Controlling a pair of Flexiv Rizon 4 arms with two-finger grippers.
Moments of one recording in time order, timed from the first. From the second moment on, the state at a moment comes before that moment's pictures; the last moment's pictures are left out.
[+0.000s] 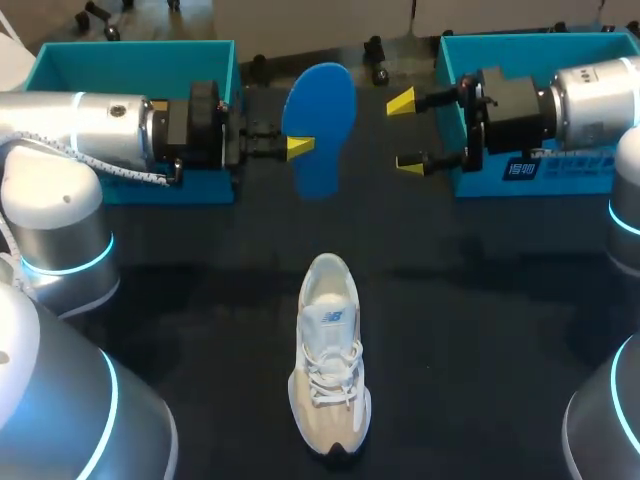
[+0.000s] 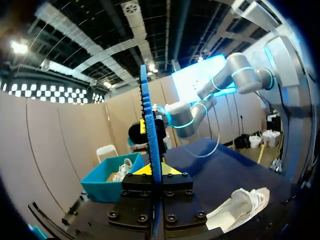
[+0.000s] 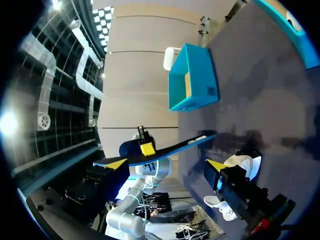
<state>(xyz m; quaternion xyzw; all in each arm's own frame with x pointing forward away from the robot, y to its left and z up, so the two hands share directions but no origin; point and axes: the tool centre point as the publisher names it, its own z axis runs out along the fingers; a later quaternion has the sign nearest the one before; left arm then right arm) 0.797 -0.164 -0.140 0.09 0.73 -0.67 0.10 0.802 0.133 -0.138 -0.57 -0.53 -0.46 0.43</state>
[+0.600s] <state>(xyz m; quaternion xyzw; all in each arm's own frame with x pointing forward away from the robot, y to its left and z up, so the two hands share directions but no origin) 0.788 -0.139 -0.159 0.30 0.66 -0.63 0.28 0.802 0.133 -0.138 -0.57 -0.53 -0.46 0.43</state>
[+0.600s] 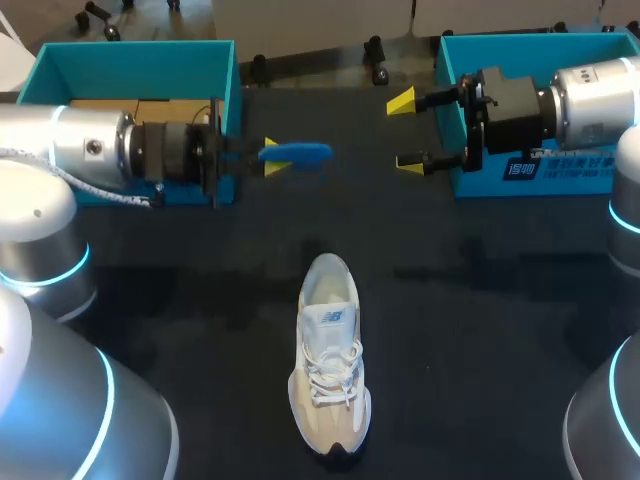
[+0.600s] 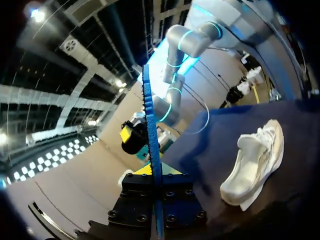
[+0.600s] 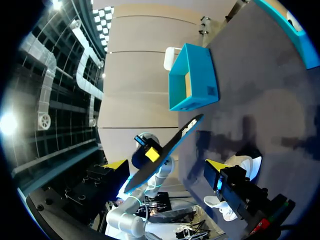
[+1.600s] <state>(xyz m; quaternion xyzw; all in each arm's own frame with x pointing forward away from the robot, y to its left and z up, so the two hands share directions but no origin) 0.801 -0.156 -0.165 0.50 0.52 -0.46 0.53 0.802 0.133 -0.138 -0.57 -0.53 -0.46 0.43</state>
